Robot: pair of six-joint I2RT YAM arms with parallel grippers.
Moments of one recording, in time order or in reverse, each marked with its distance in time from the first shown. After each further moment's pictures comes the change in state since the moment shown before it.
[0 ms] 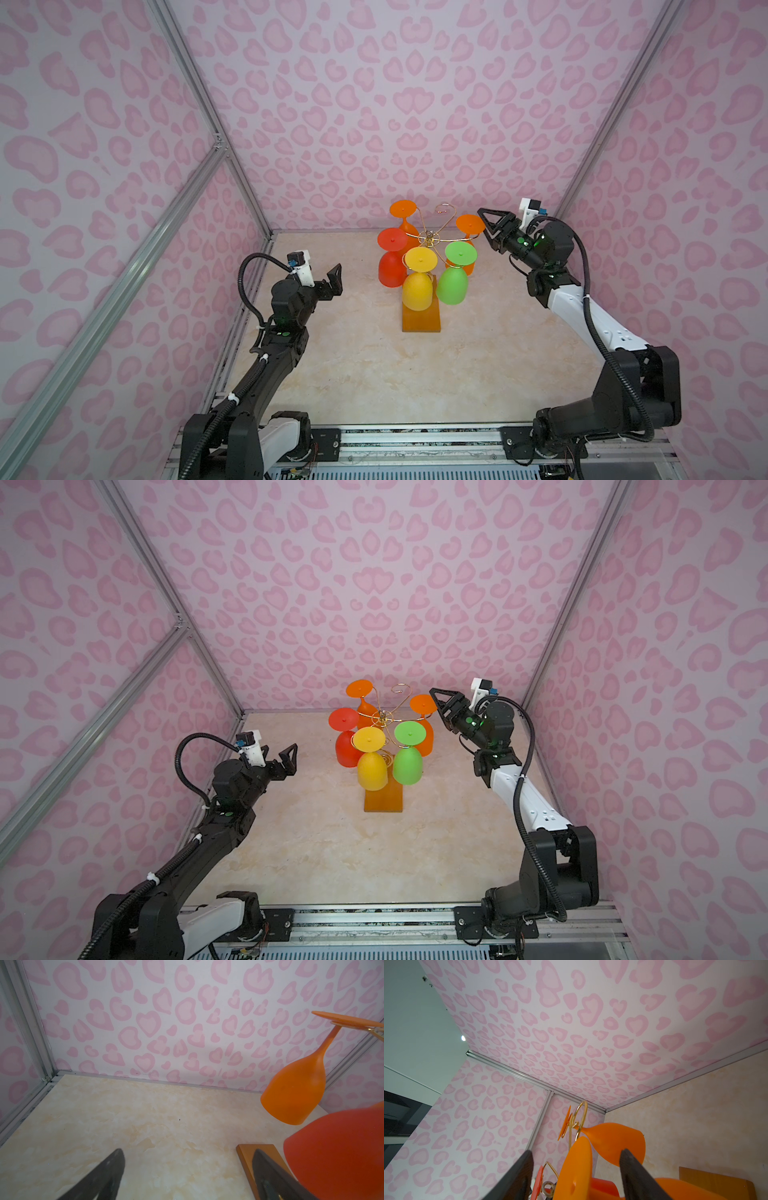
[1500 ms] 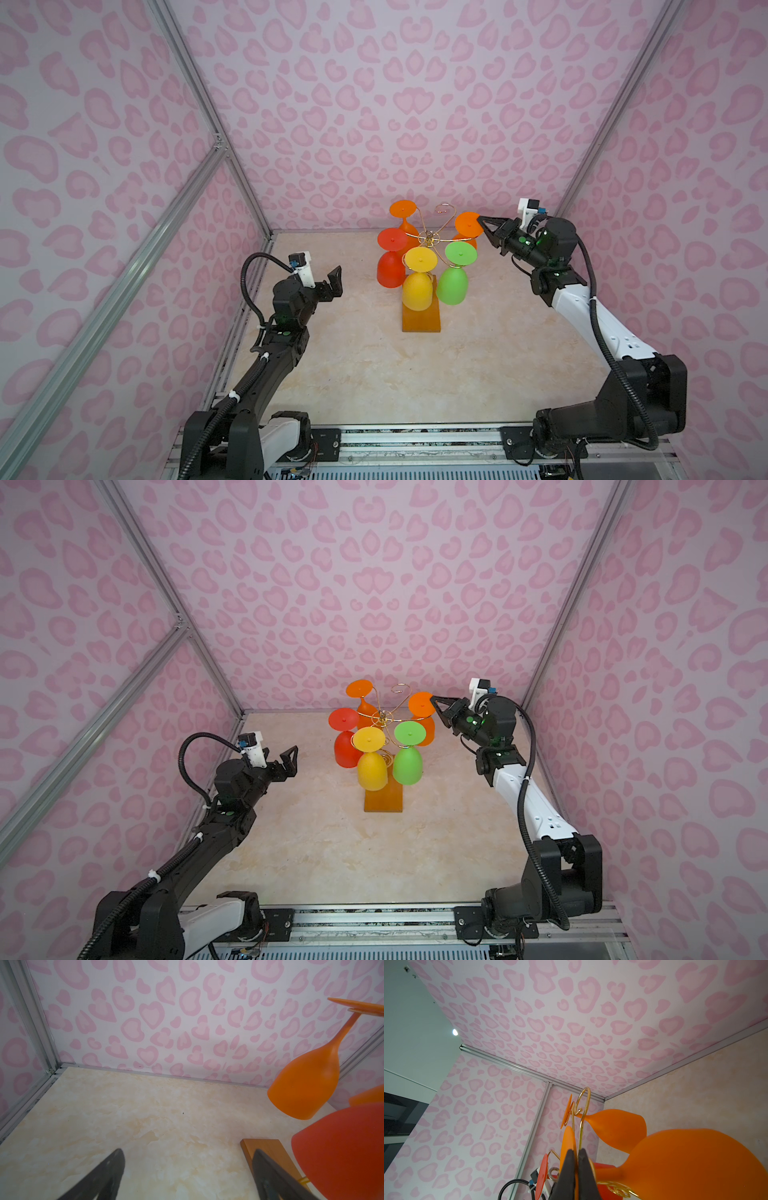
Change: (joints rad) left arm -0.002 0.013 0.000 -0.027 -0.016 0.008; right arm -0.001 -0.031 0.046 -0.139 -0.047 -0.002
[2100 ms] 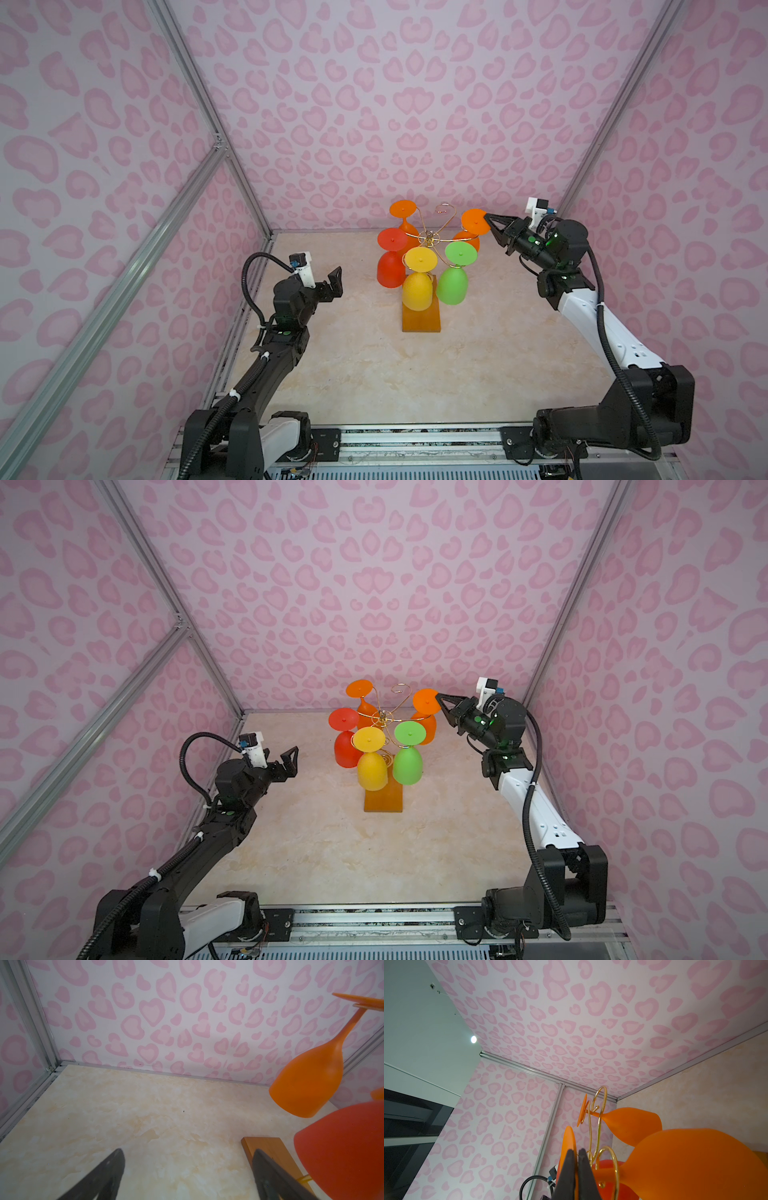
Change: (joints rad) left arm 0.000 0.006 0.002 -0.008 0.000 0.002; right arm -0.037 -0.056 -0.035 0.042 -0.042 0.099
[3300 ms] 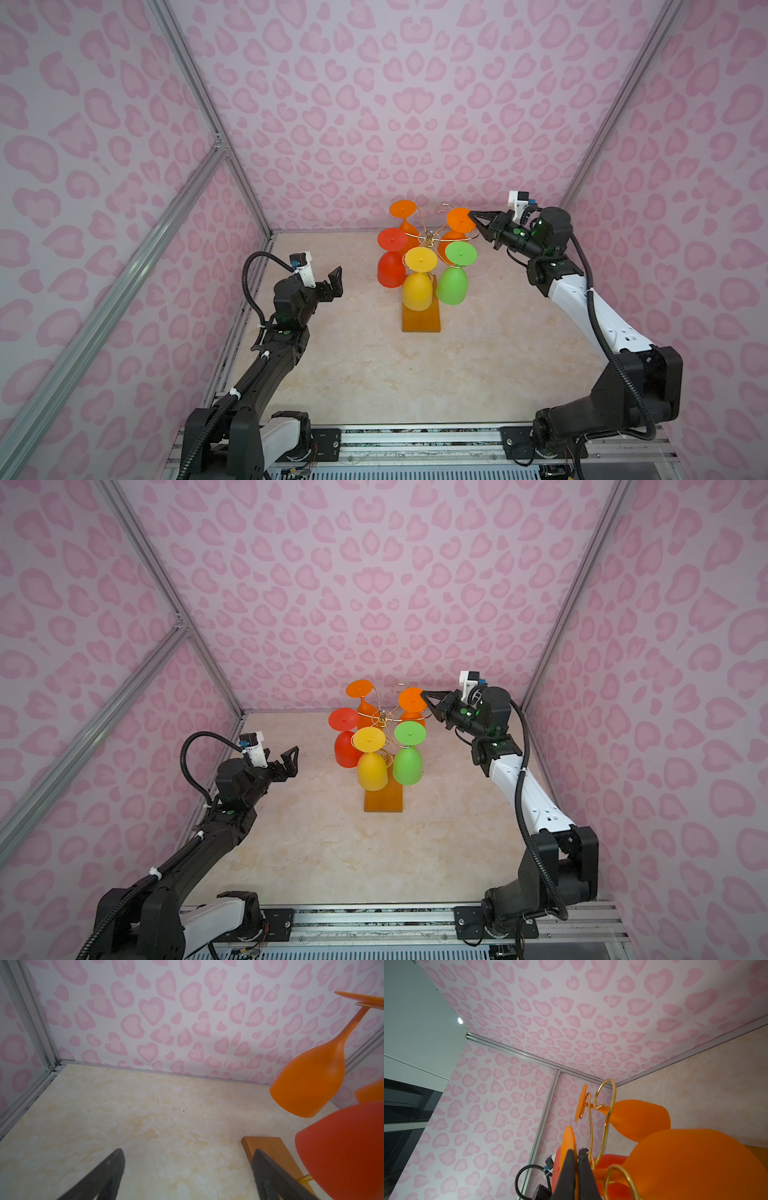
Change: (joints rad) left arm -0.002 0.006 0.003 -0.001 0.000 0.000; right arm 0.069 0.132 0.167 -0.112 -0.020 -0.070
